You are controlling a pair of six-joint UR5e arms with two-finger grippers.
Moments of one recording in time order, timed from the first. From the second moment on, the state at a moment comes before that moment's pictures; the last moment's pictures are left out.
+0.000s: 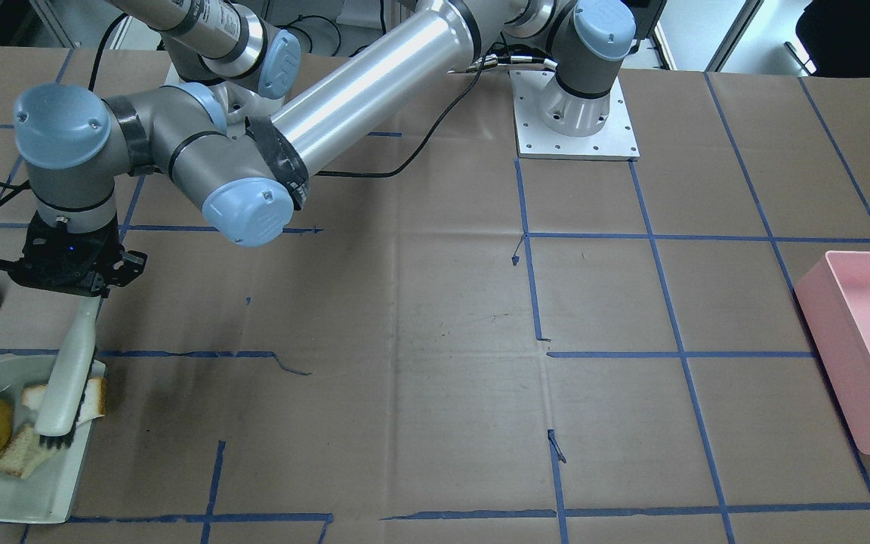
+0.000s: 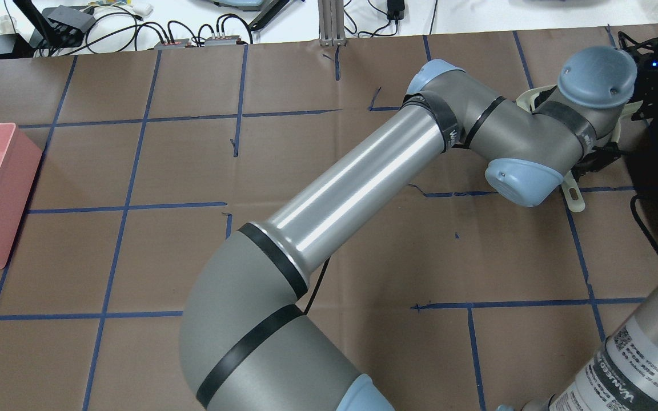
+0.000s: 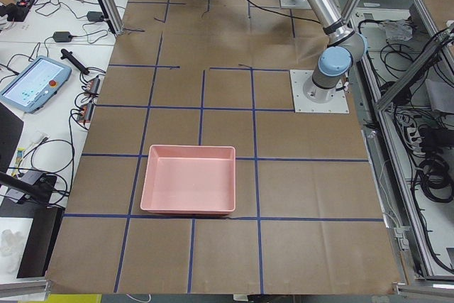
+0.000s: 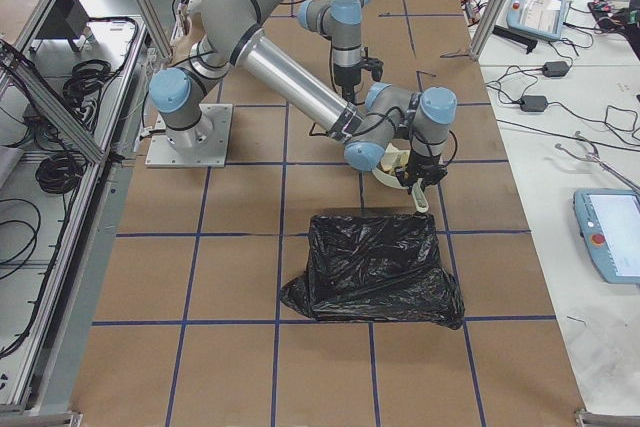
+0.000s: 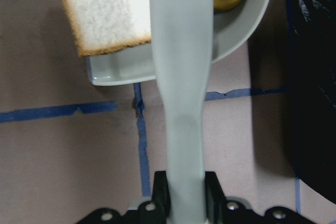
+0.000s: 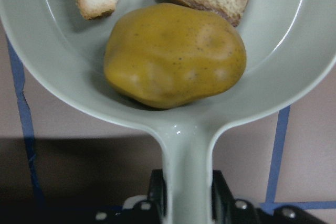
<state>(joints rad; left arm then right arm) -2.36 -2.52 -0.74 -1.17 1.40 -0.83 1.07 -0.95 1.38 -2.12 -1.67 -2.09</state>
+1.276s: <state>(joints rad) -2.26 -1.70 -1.89 -1.16 1.57 -0.72 1.07 -0.97 1.38 -2.12 -1.56 -2.08</state>
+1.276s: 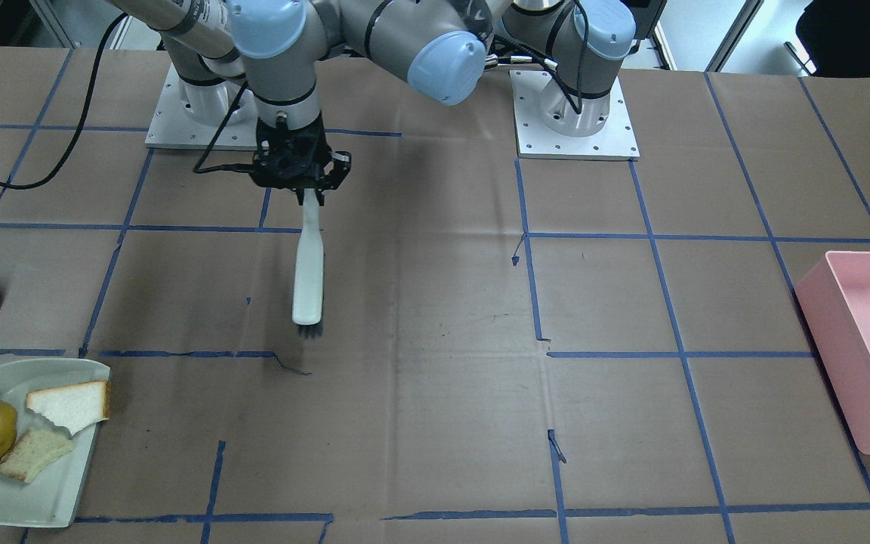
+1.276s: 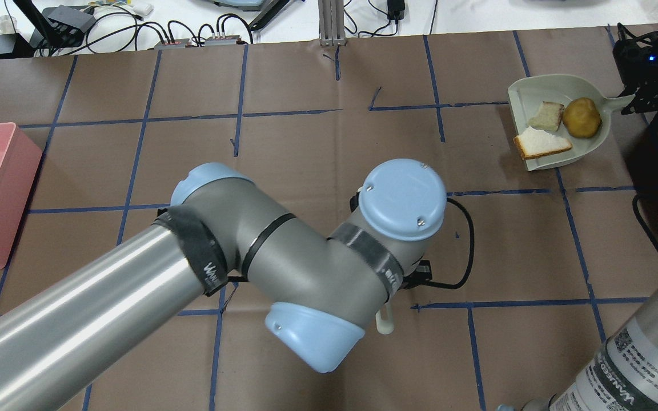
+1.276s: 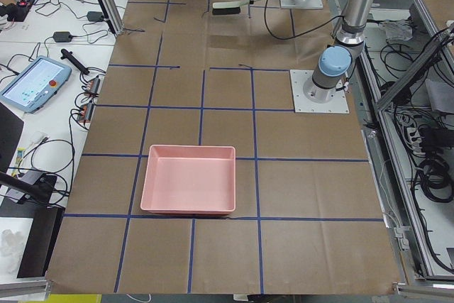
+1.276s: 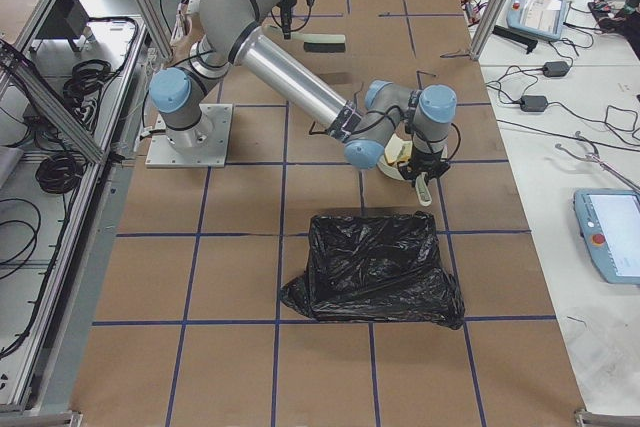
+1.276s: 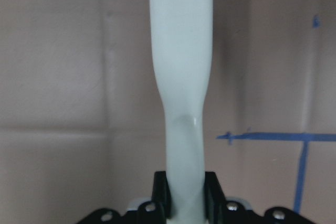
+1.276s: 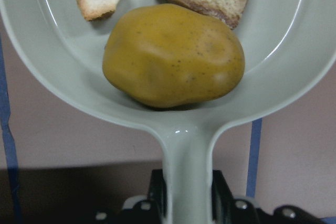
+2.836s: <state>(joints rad) -2.29 -1.61 -2.25 -0.82 1.58 -0.72 0.78 -1.21 1.35 -1.73 -1.53 -2.38</state>
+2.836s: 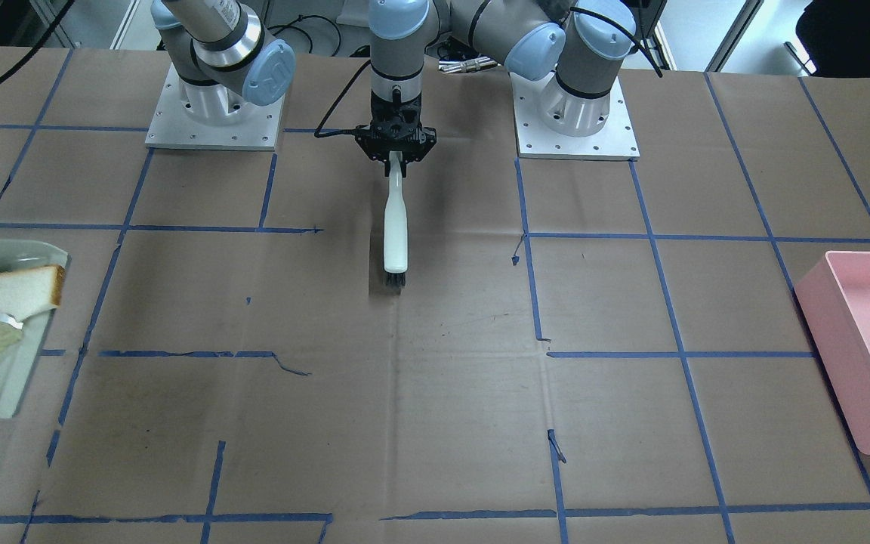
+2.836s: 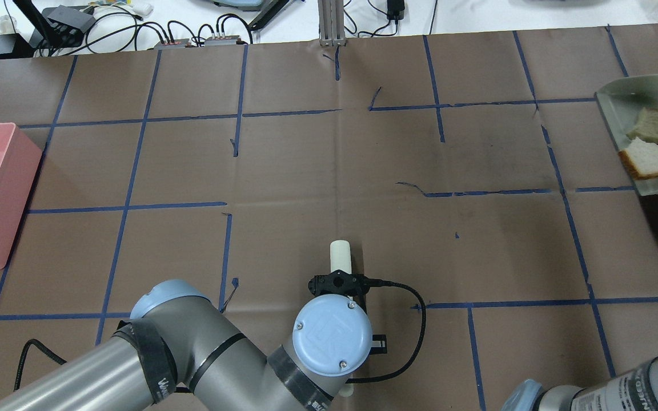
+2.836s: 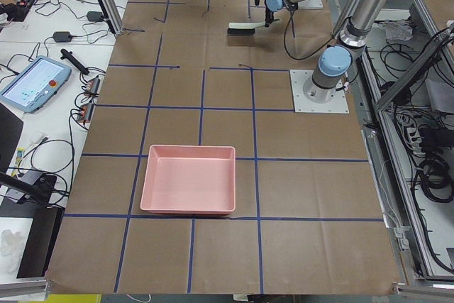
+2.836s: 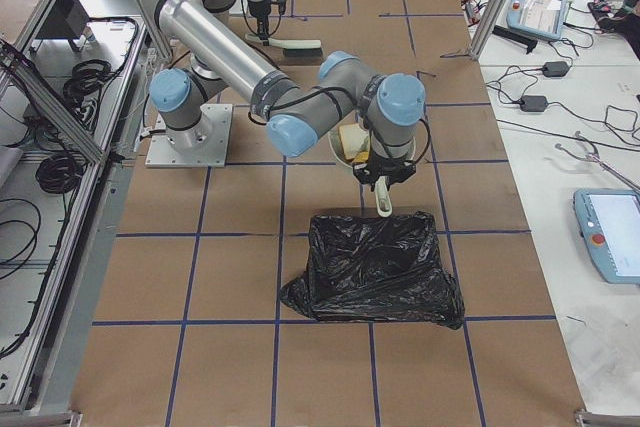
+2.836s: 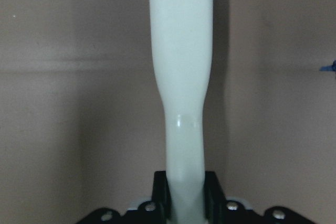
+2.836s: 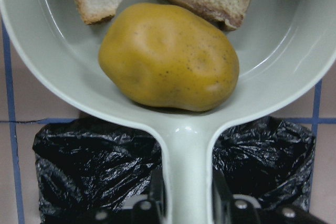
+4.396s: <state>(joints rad) -2.19 -1.57 -2.14 -0.85 1.58 -0.64 0.56 -0.92 0.85 -1.68 -1.56 -2.67</state>
